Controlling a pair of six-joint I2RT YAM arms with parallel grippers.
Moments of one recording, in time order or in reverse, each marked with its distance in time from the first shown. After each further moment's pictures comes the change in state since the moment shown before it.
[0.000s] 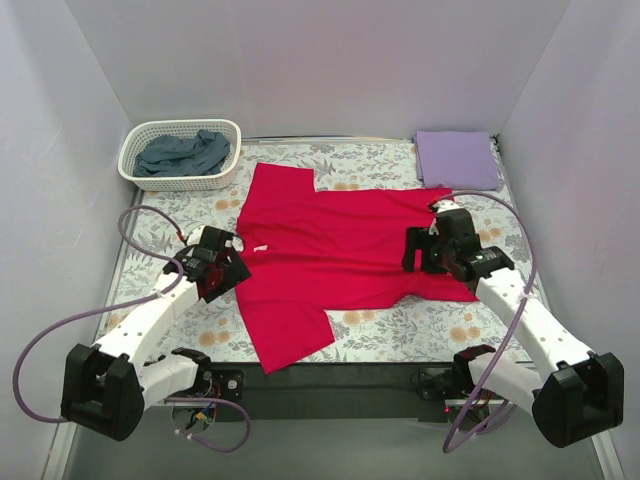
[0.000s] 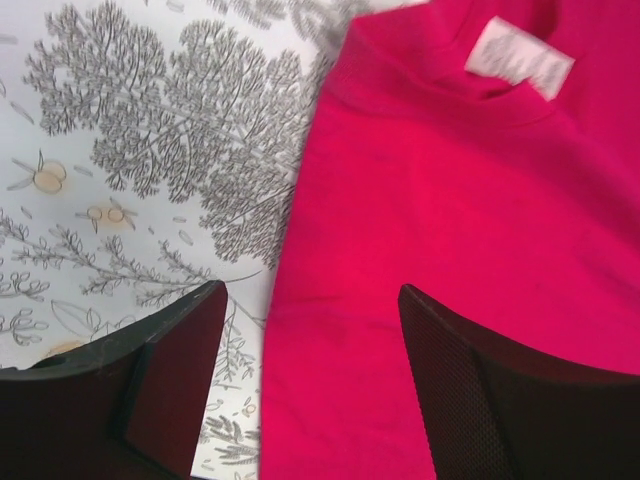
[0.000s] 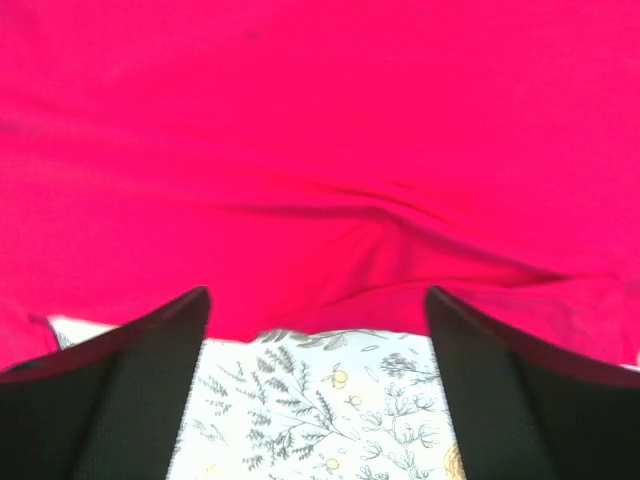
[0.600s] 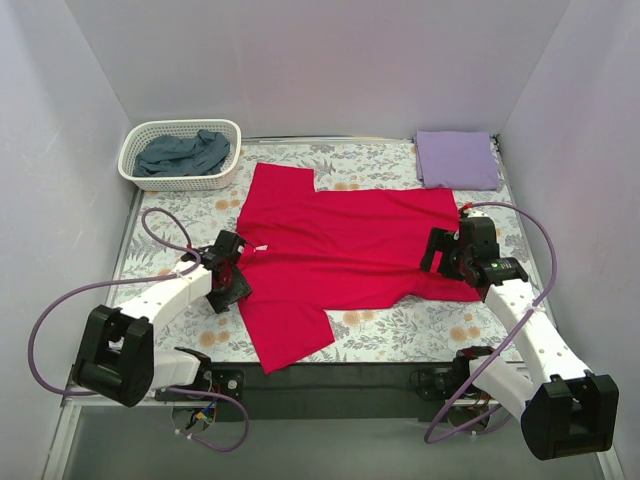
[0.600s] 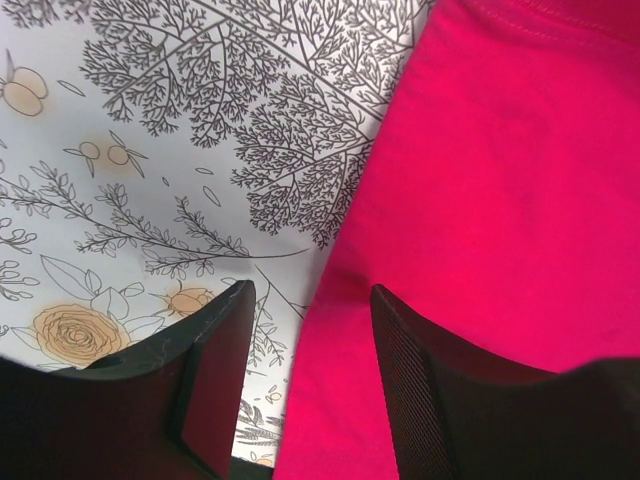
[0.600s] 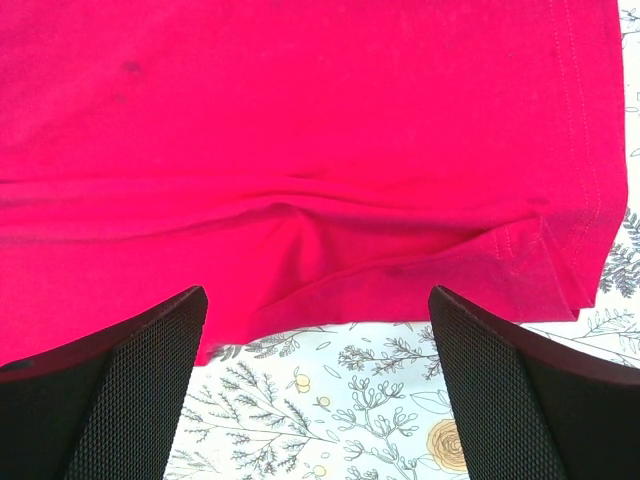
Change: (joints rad) left arm -0.026 0.190 -0.016 -0.068 0.027 -0.093; right arm -0.205 -0.091 -0.084 -0.005 0.019 0.073
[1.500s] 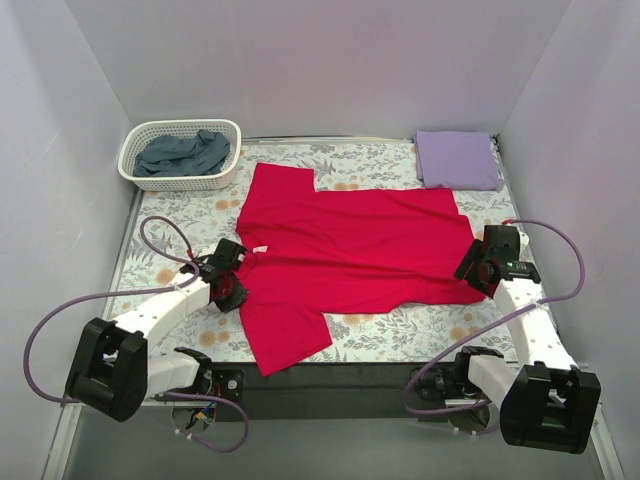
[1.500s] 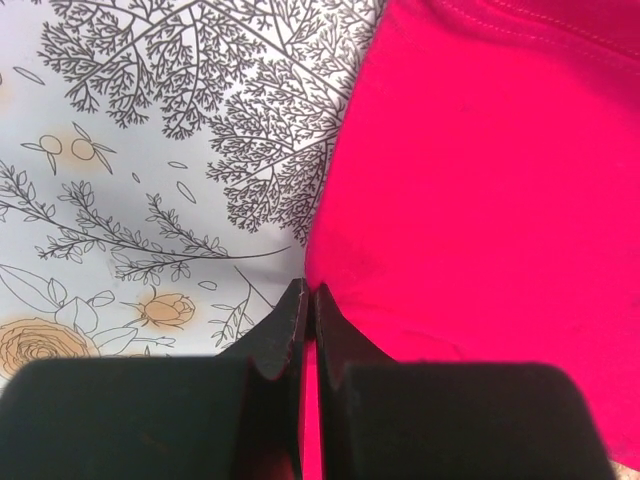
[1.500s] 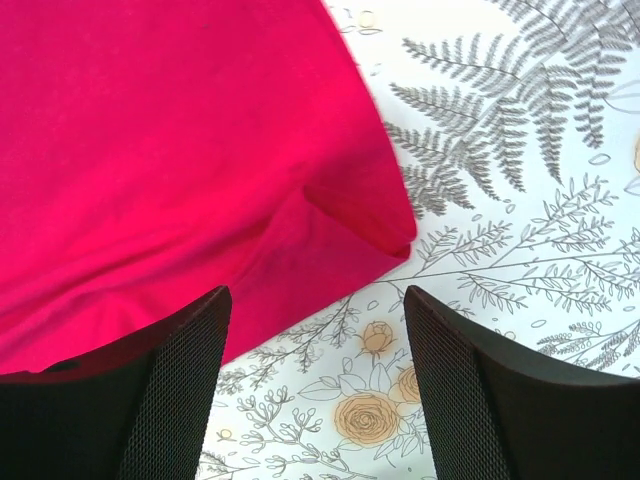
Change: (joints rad) left arm -0.034 -0.054 -0.082 0.092 -0.007 -0.042; right arm -0.232 0.017 -0.048 -0.080 0.169 0.050
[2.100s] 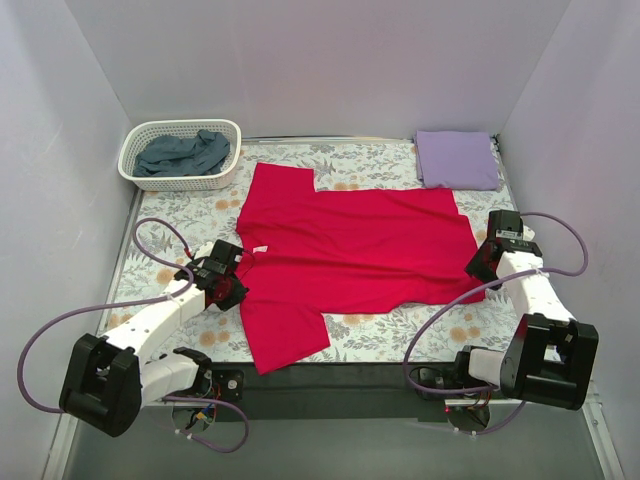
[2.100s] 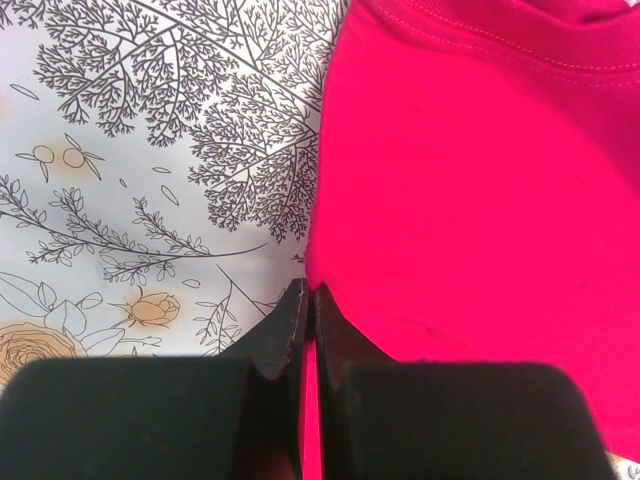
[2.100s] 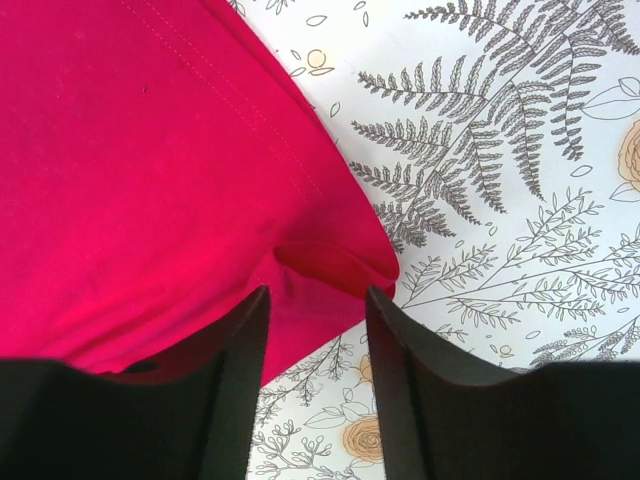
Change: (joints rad) left arm -0.007 -0.094 -0.017 0.021 -0.004 0.000; right arm -0.094 0.229 0.102 0.002 0.013 0.053
